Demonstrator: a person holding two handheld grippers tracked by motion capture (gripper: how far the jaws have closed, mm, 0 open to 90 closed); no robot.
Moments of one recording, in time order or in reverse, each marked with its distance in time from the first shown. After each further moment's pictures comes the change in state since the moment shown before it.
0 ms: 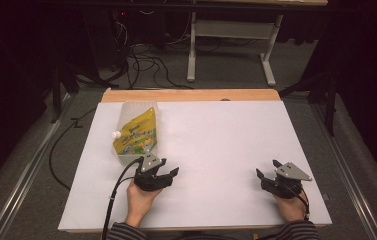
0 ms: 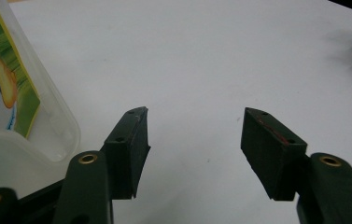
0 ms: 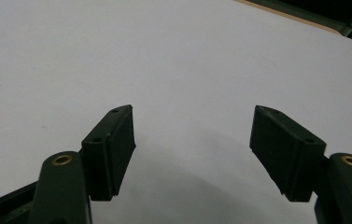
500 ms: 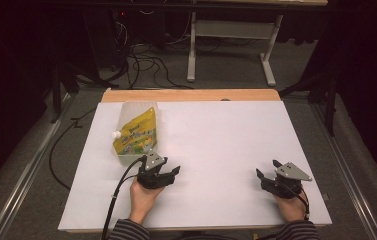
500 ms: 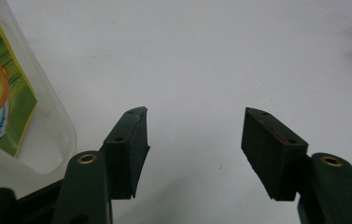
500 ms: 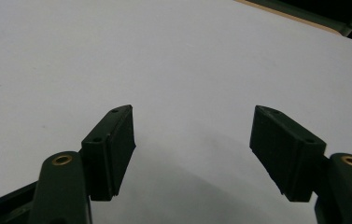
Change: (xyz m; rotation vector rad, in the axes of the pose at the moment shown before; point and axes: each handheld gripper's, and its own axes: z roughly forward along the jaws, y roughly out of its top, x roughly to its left) left arm 0.003 -0.003 0.015 0.003 0.019 -0.006; right arm 0.000 0.000 0.000 -0.001 0.000 0.000
